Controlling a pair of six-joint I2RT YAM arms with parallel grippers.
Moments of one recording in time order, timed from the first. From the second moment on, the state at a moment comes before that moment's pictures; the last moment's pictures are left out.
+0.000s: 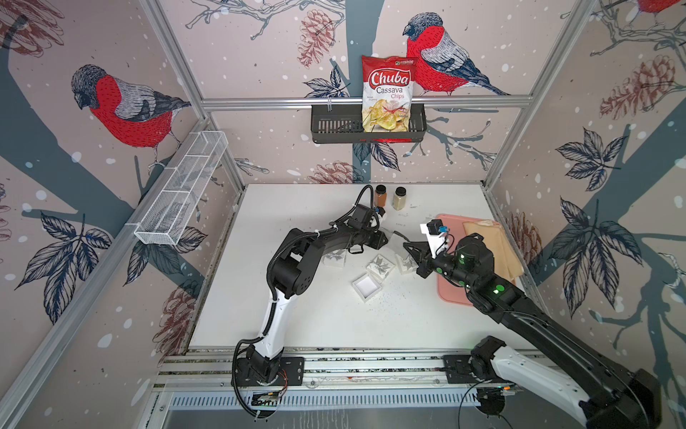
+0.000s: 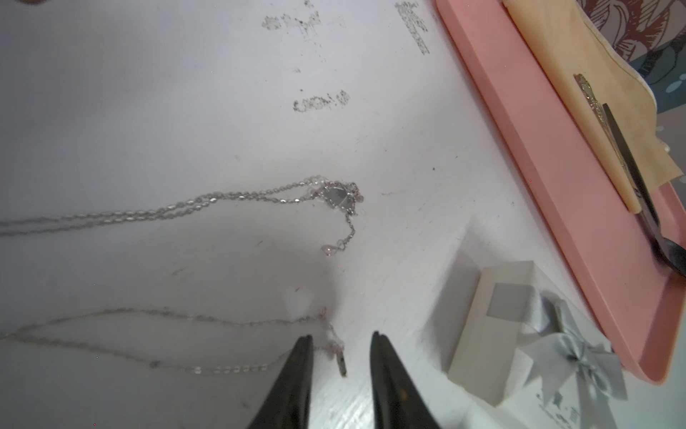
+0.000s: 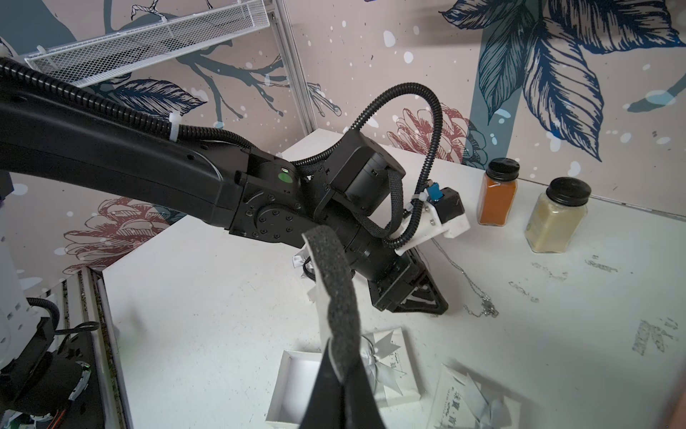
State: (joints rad) left arm -0.61 2.20 1.50 -0.12 0.42 -0.17; right arm 0.63 0.87 0.66 -0.05 -0.24 0.10
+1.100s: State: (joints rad) left arm -0.48 1.30 0.58 0.19 0.21 -0.29; right arm 0.87 1.13 0.37 0.41 -0.10 0.62
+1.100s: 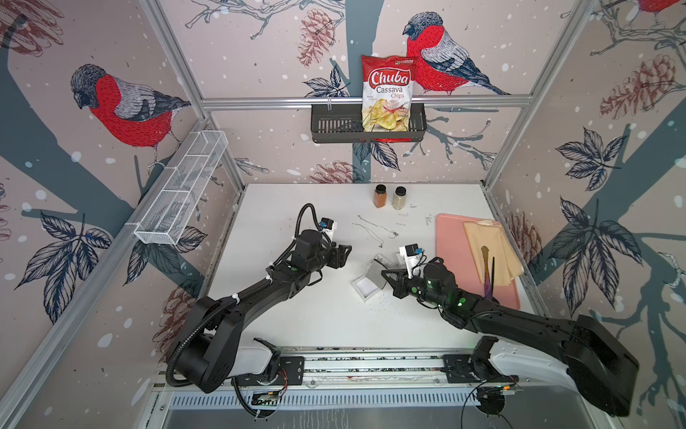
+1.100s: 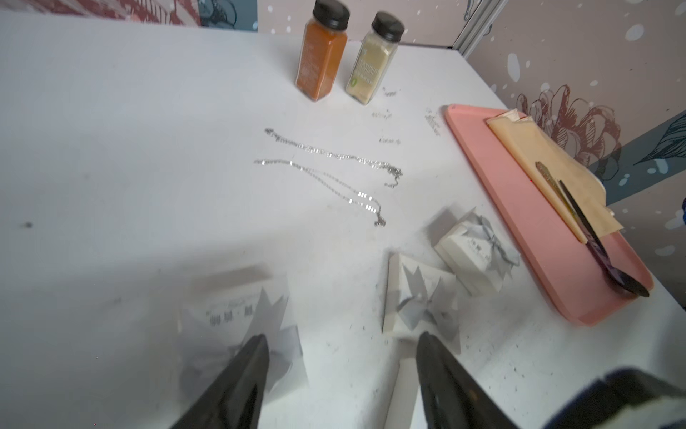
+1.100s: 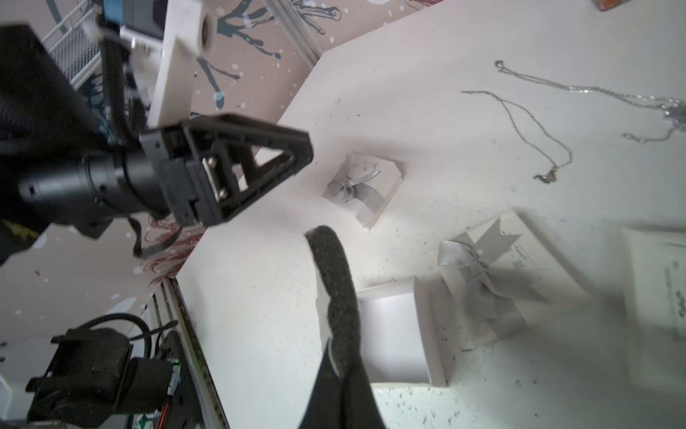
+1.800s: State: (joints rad) left arm -0.67 1.27 0.34 0.35 0.18 -0.34; right arm 1.06 1.36 0.40 0.51 0.28 0.89
